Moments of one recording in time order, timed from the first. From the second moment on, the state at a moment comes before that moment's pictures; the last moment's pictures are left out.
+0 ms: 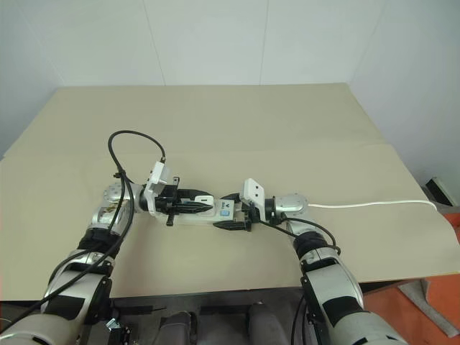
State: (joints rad) left arm -0.72 0.41 -0.07 0.69 -0.33 -0.05 -1.56; right arm -0.80 -0.22 0.15 0.96 0.10 -0.37 1.31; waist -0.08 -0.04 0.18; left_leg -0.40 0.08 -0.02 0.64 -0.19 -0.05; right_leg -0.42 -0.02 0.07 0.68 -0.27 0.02
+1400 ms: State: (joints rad) left arm -0.70 0.40 -0.09 0.71 -0.32 -0.09 -1.57; right arm -0.77 -0.22 0.16 0.91 0.10 -0.34 1.31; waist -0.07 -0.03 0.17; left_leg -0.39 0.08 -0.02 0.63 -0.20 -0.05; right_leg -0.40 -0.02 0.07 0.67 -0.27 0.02
